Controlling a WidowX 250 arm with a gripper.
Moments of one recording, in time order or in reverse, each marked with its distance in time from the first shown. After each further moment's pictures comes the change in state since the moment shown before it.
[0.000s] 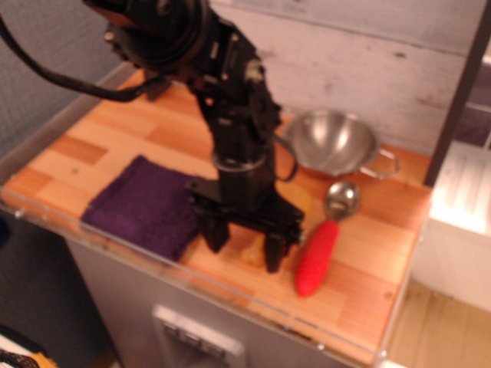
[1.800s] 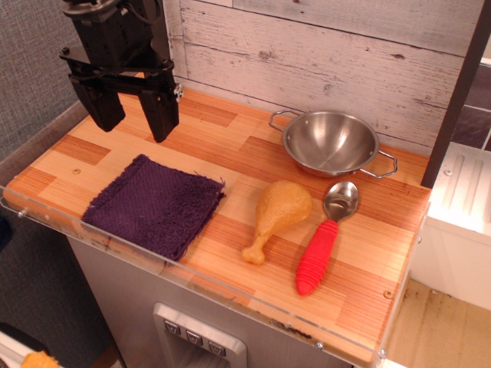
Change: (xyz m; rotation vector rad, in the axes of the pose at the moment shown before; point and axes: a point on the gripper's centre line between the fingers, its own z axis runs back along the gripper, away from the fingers) arm 0.010 0.107 0.102 -0.008 -0.087 0.046
